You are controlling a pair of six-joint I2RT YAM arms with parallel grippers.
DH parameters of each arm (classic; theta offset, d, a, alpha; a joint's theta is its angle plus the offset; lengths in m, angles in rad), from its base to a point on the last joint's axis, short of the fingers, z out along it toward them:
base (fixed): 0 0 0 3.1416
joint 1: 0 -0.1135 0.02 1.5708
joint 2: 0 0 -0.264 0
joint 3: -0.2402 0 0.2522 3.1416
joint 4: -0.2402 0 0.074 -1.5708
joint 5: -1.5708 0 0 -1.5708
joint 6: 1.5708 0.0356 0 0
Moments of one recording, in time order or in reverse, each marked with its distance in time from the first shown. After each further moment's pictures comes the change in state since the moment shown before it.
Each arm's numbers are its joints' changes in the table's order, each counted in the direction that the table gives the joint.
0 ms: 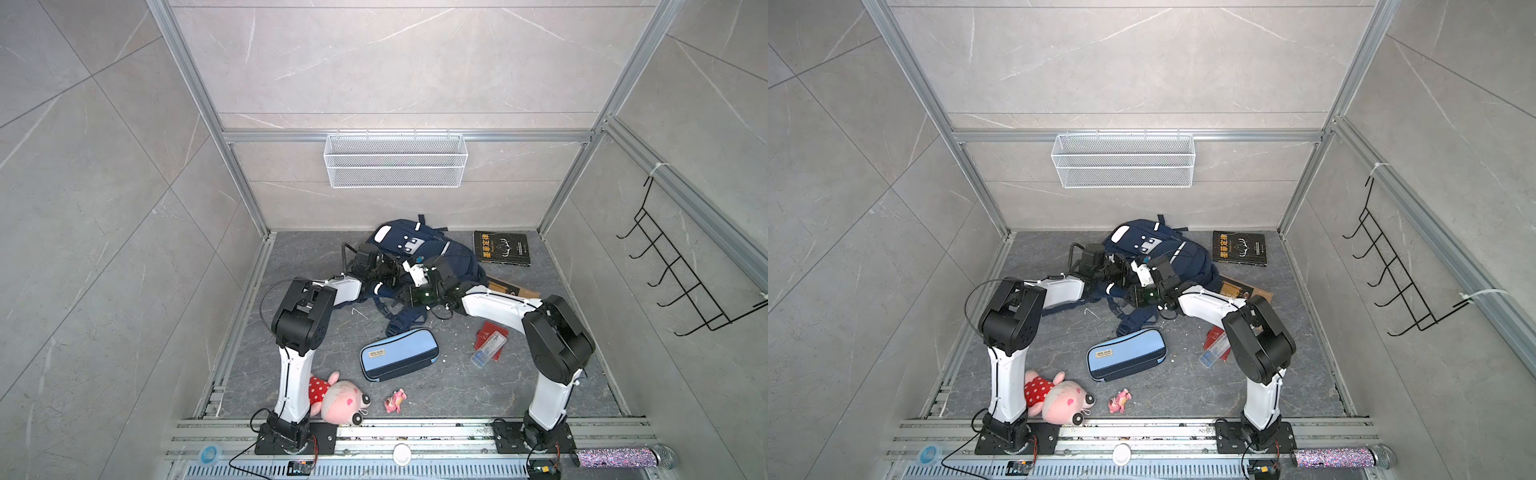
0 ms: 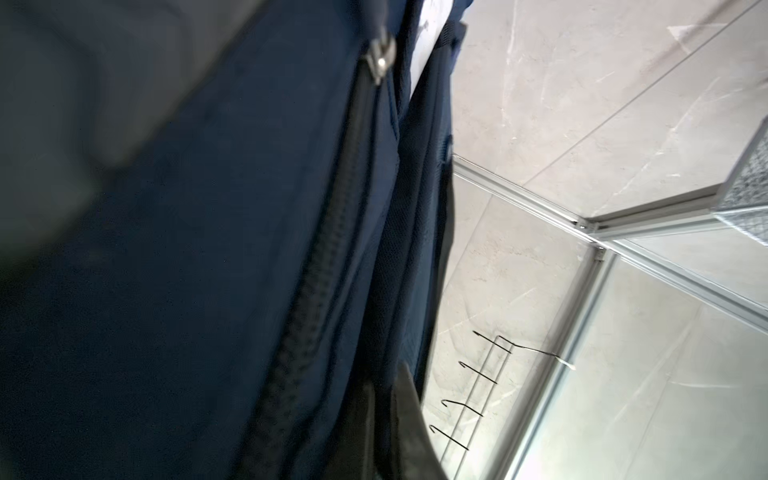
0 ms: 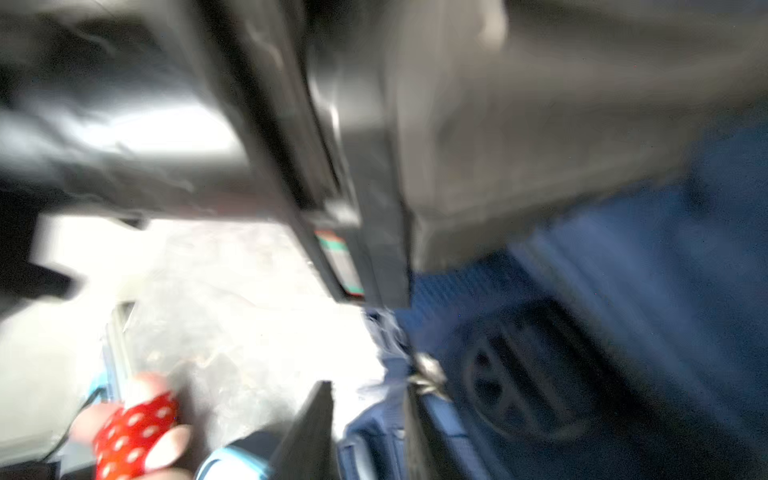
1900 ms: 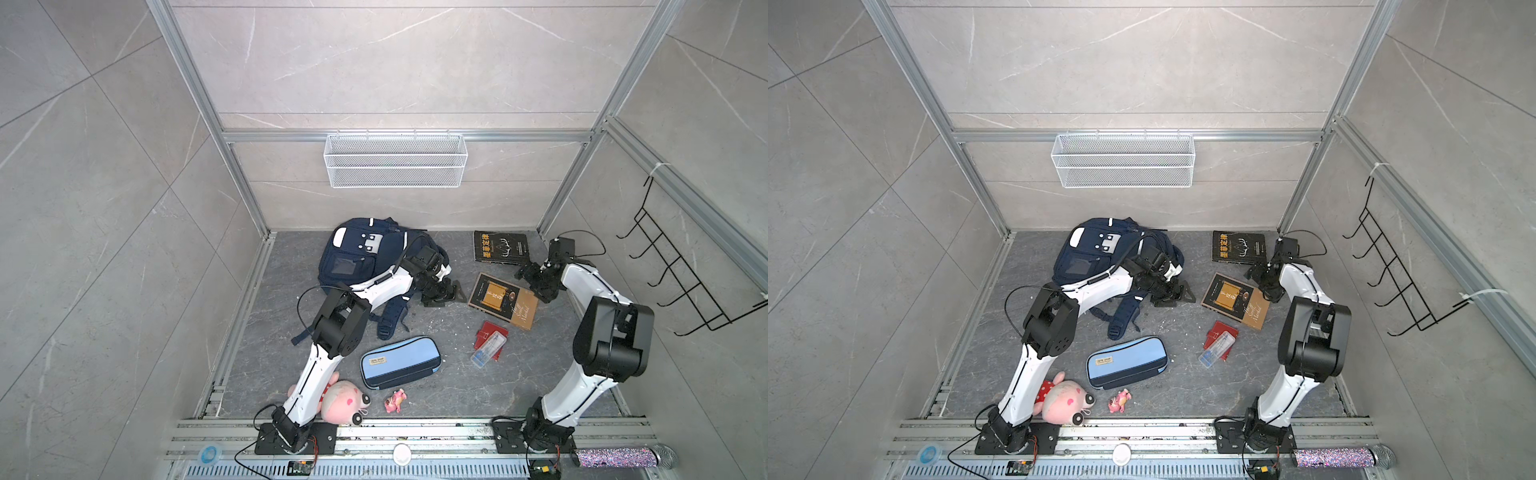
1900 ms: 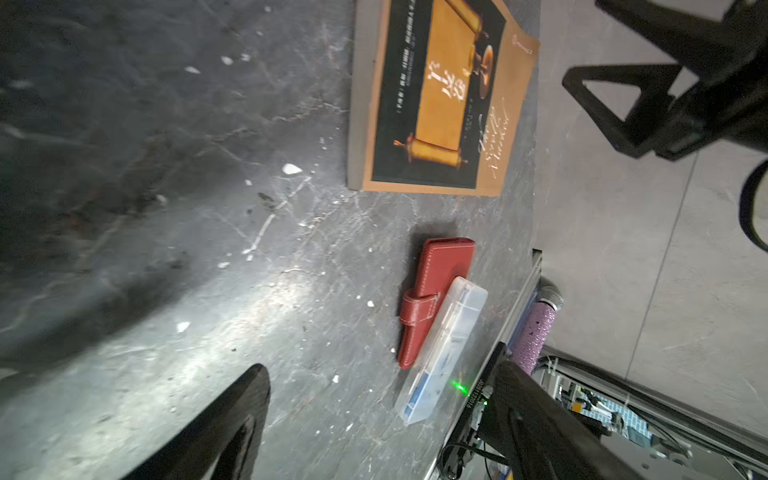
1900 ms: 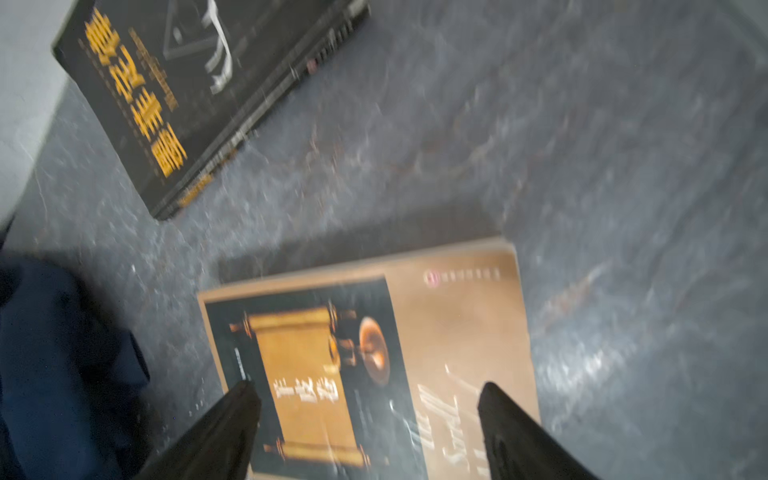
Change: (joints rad) left arm 0.342 0.224 -0.592 -0.855 -0.025 0.951; right arm 0.832 0.015 -0.214 -0.653 -0.317 0.006
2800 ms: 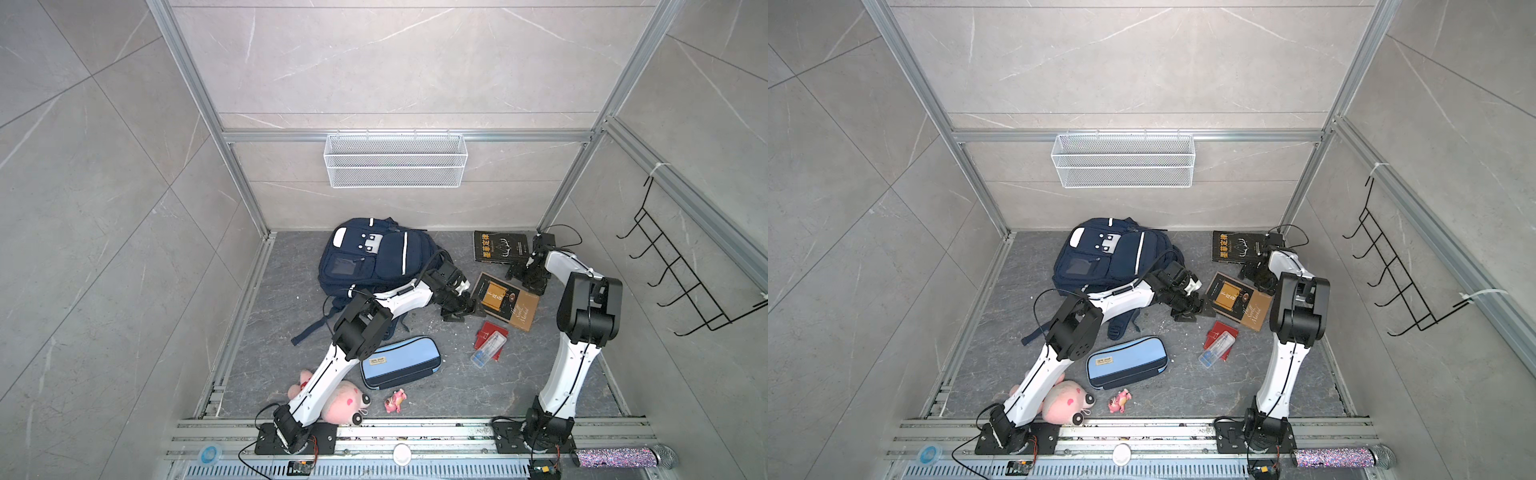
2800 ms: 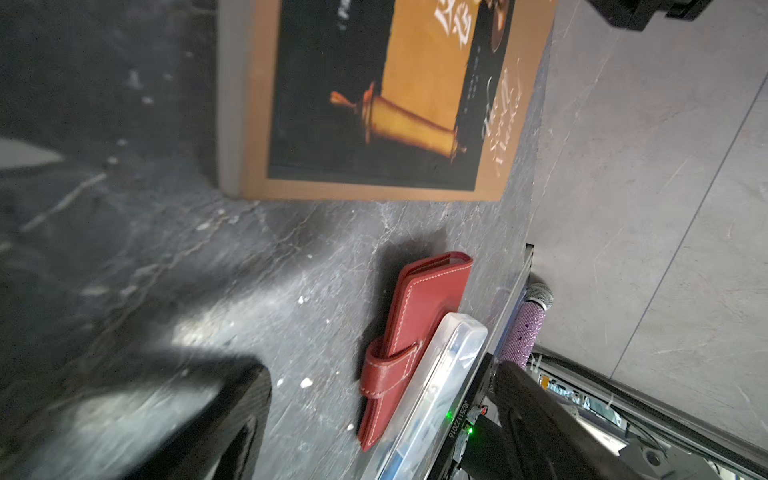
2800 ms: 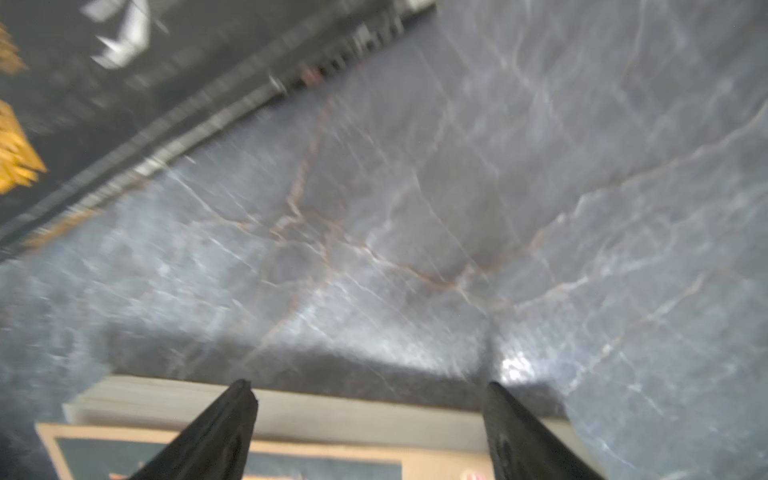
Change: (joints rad) left arm 0.101 0.181 -0.124 0.101 -0.025 -0.144; right arm -0.026 0.301 -0.220 -0.078 -0.059 -0.154
